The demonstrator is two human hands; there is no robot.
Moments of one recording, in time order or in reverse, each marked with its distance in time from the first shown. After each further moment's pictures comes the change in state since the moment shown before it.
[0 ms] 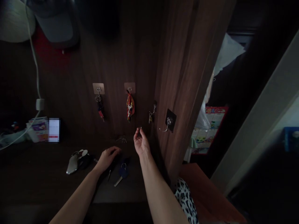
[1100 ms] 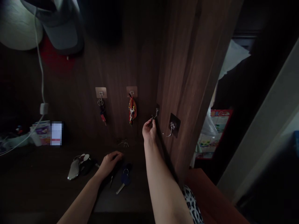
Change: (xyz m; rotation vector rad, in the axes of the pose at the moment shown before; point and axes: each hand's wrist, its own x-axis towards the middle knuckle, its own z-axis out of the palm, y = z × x) left_hand 0.000 -0.001 0.001 -0.036 0.016 -0.008; right_hand 0.072 -0.044 0.037 0.076 0.060 -0.325
